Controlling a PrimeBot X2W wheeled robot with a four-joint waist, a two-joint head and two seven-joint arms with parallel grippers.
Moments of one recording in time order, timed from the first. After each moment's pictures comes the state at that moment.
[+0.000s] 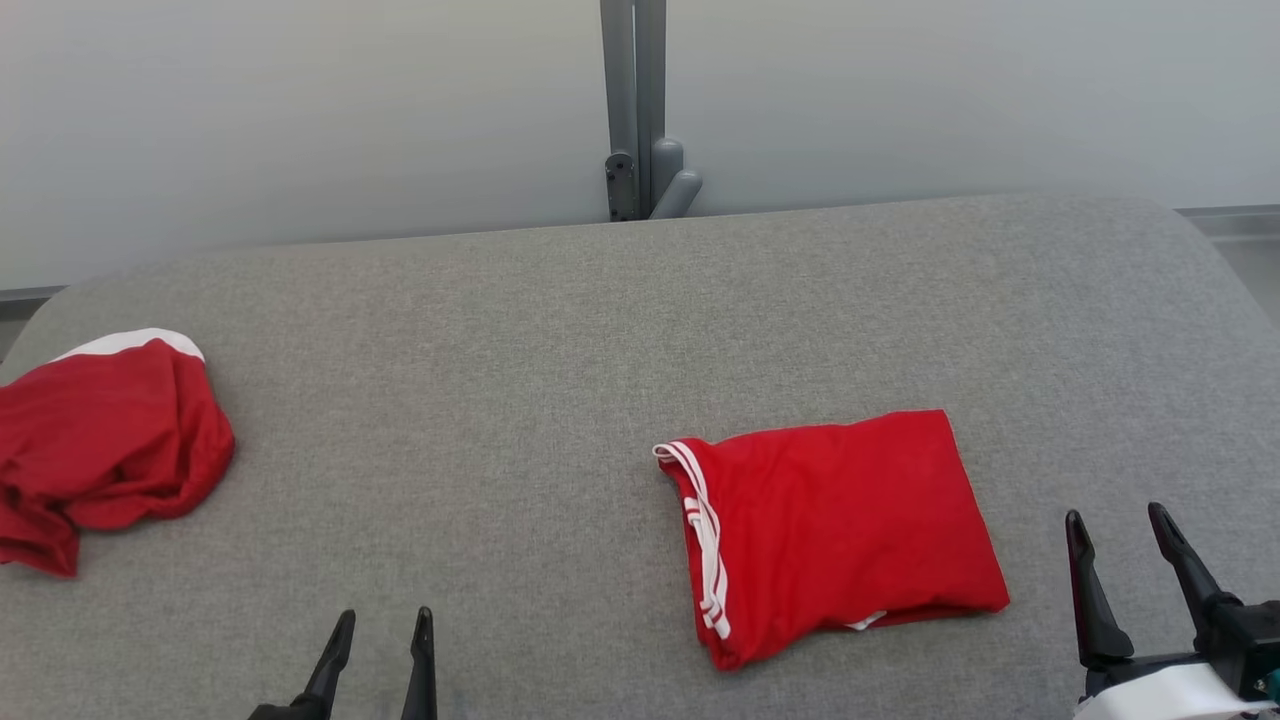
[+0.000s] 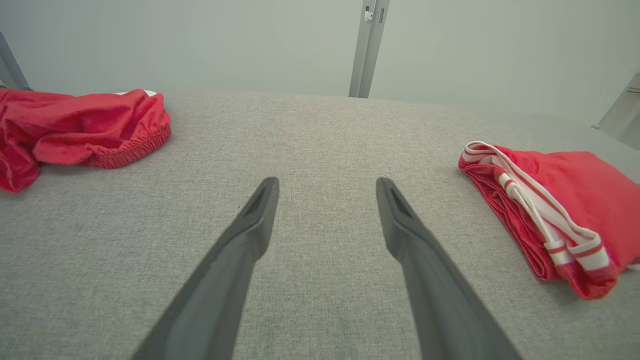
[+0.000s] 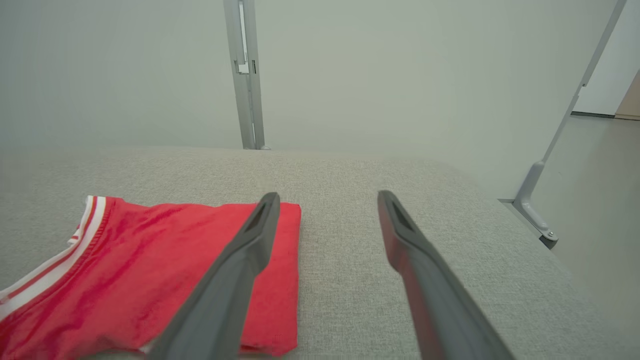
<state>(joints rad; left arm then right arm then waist) 0.18 0.05 -0.09 0.18 -0.20 -0.09 -0.26 0.16 -0.14 -0.11 0.05 0.10 0.13 -0.26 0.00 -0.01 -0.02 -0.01</state>
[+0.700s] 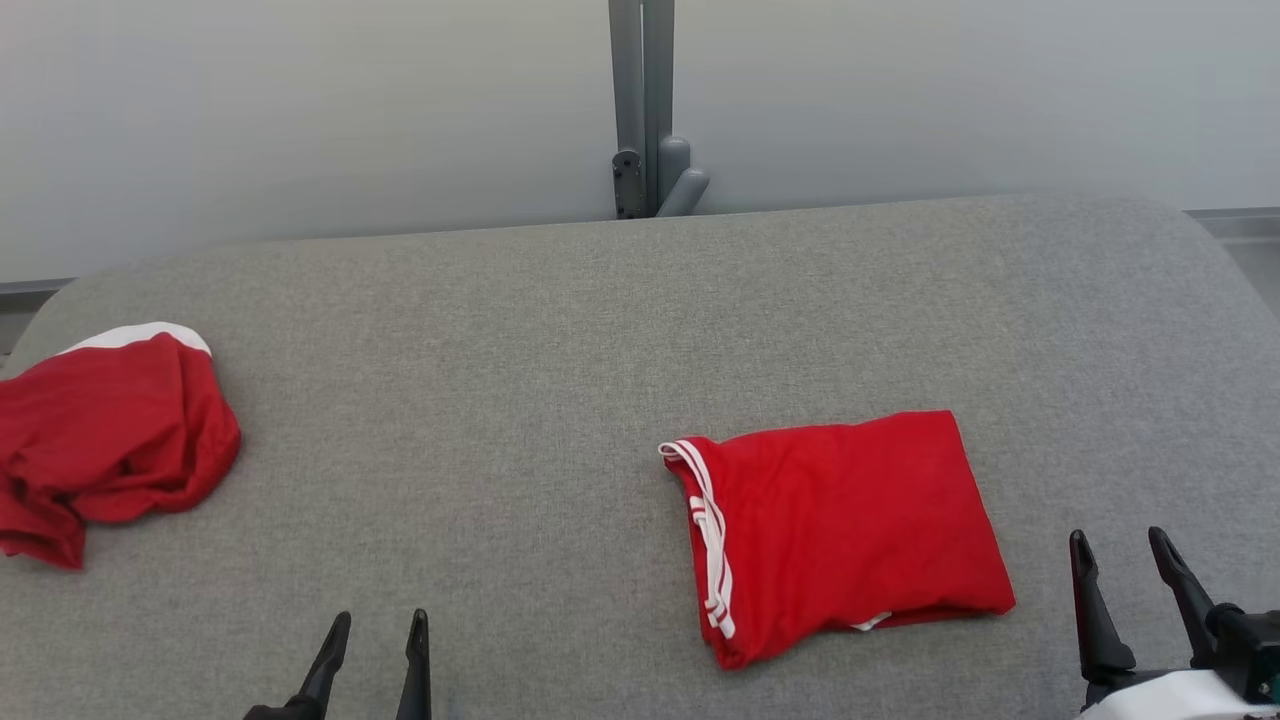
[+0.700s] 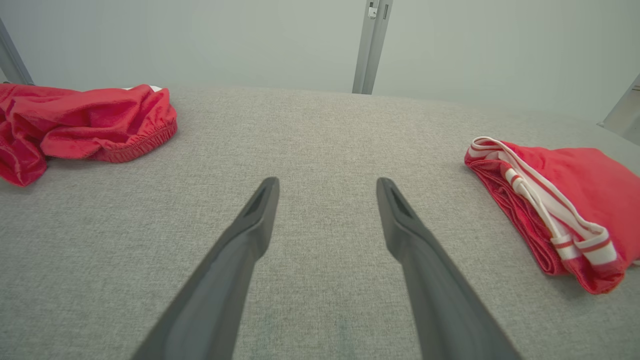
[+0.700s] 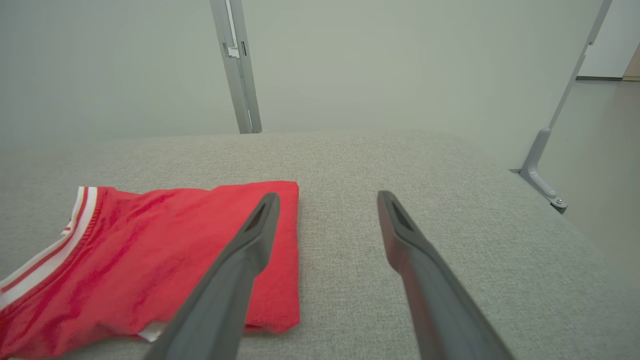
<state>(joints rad) 0.18 0.05 -0.08 0.19 -0.19 -0.11 -0.26 0.16 -0.14 -0.11 0.10 0.14 0.13 -0.26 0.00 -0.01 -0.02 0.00</state>
